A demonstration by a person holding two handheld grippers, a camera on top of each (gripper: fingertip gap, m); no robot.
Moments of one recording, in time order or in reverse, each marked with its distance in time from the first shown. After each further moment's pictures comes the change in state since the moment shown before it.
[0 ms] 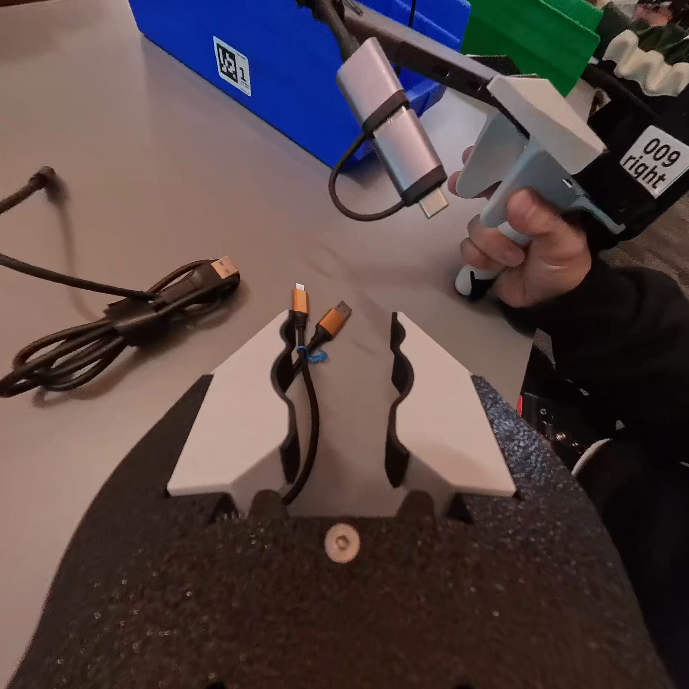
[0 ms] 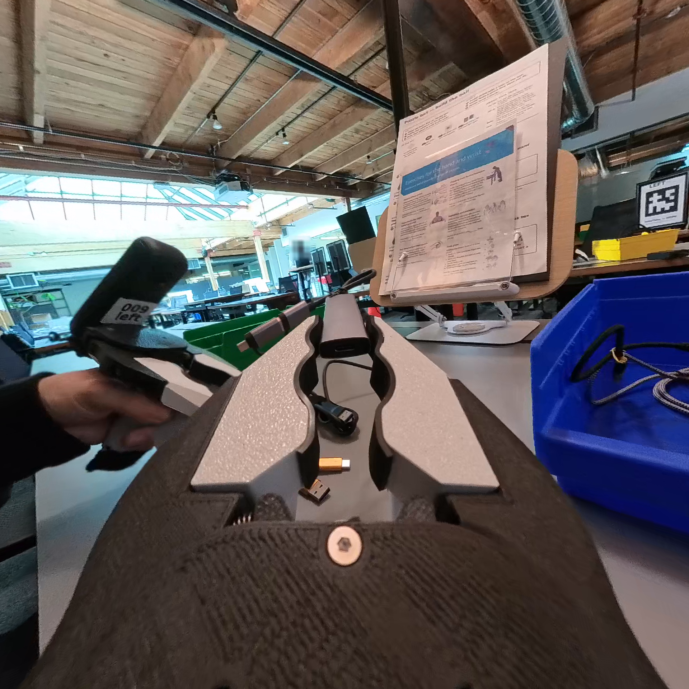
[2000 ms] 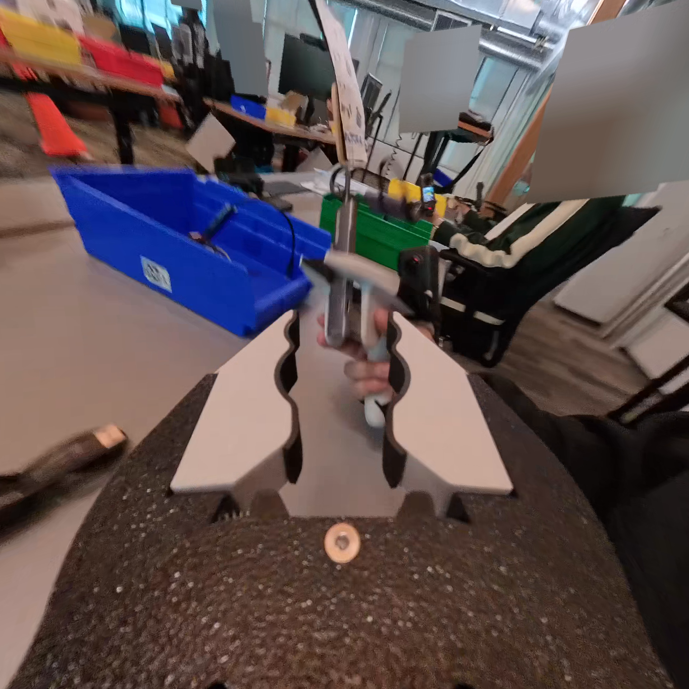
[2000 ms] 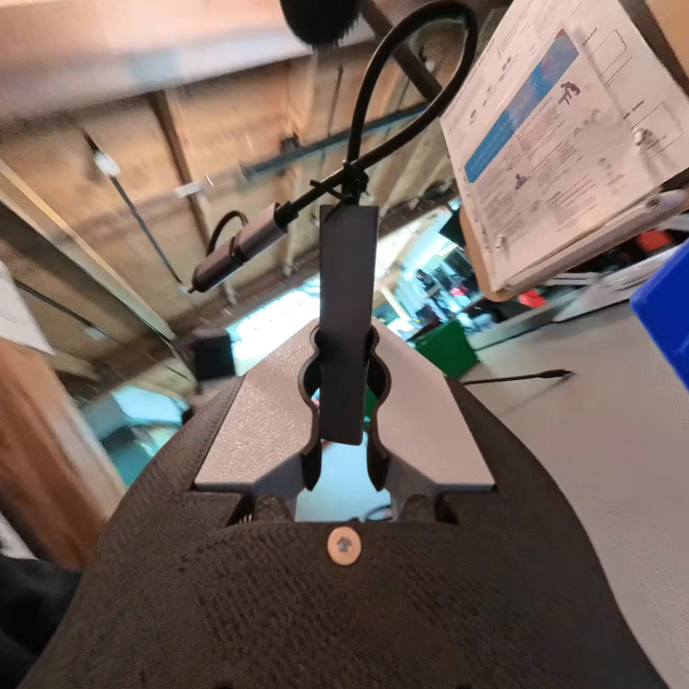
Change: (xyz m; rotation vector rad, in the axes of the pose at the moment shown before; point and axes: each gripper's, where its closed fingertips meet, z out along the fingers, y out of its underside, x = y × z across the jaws) left arm 0.087 -0.097 -0.026 0.407 0.186 0.015; right arm -0.001 -0.036 0.000 0.114 -0.222 0.631
